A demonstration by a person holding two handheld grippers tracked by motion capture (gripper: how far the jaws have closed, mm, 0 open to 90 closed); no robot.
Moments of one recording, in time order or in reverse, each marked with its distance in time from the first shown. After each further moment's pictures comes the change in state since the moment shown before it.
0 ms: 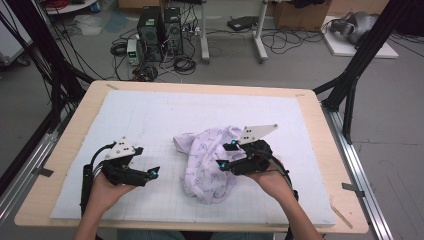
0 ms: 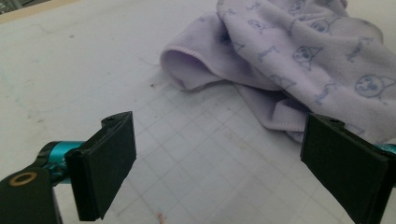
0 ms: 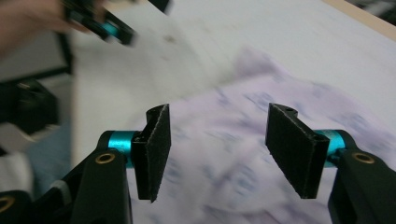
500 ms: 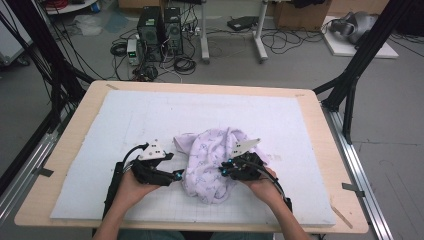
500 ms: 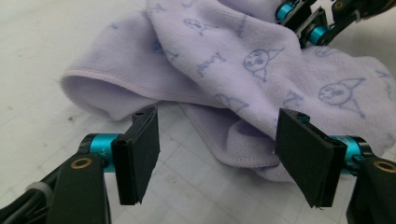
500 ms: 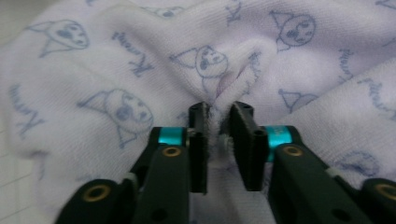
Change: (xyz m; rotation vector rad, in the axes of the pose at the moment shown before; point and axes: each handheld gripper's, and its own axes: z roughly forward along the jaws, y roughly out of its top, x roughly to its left) left arm -0.031 0.011 0.055 0.054 -0.124 0.091; right arm -0.010 -0.053 0.048 0.175 -0.039 0.018
